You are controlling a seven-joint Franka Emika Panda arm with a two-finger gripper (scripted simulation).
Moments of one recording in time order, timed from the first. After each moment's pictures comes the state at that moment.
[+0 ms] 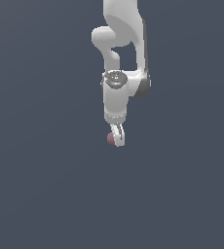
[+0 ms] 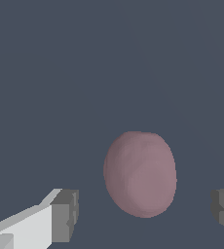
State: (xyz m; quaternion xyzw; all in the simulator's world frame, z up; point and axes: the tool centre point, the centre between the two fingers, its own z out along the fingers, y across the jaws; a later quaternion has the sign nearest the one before) arm -0.044 0.013 0.108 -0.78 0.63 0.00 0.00
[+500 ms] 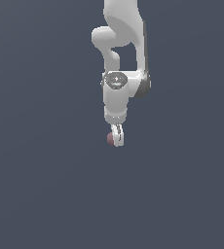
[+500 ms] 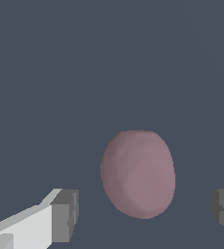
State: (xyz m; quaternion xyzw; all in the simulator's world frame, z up) arm -0.046 0.014 0.105 -0.76 0.65 0.00 0.00
